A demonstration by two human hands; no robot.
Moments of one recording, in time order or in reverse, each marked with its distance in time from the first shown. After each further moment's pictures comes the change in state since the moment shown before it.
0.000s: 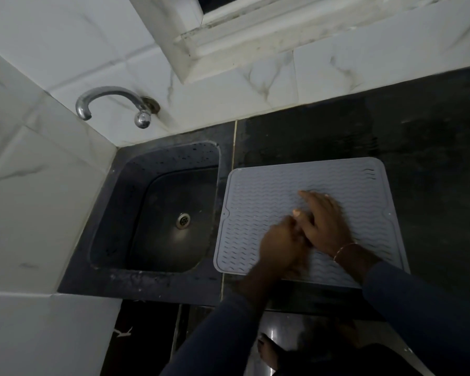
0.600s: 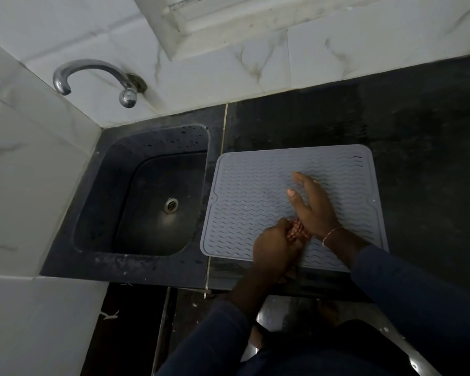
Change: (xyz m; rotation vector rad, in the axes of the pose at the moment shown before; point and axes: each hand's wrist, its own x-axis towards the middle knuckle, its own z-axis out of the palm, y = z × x) left_hand -0.032 0.001 0.018 0.076 0.009 0.033; right_hand -0.002 0.000 -0.006 0.303 0.013 0.141
